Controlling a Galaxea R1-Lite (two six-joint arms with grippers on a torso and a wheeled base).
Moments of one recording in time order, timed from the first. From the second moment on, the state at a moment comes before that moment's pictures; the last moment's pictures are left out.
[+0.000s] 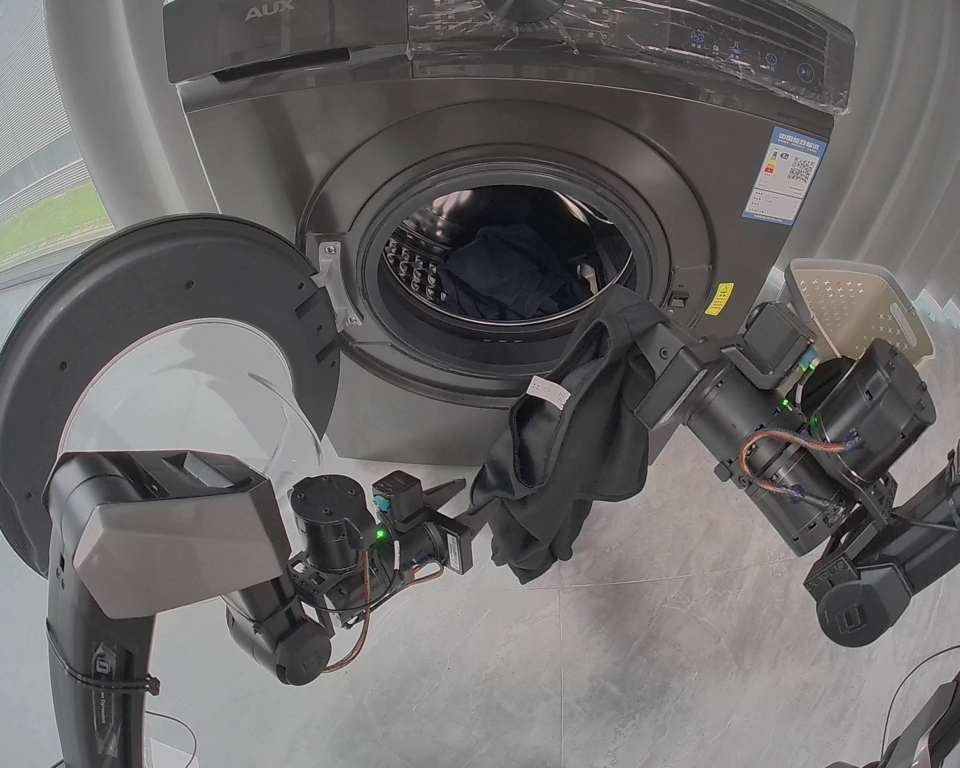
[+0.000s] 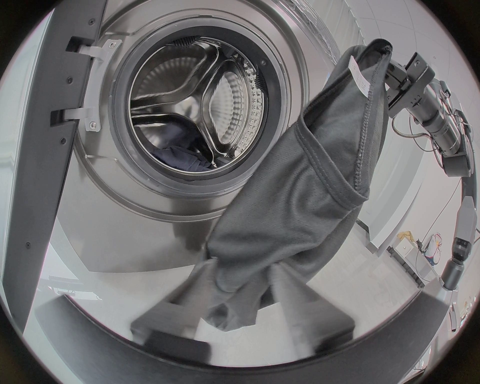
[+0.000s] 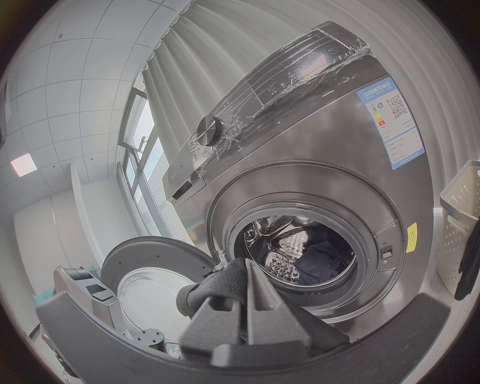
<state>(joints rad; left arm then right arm) -0.56 2.33 -0.74 -1.55 -0.15 -0.09 0.68 1.80 -0.67 -1.54 -0.04 0.20</state>
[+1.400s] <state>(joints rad) -0.60 2.39 -0.81 -1.55 -0.17 -0.11 0.69 1.82 -0.68 -1.54 -0.05 0.19</state>
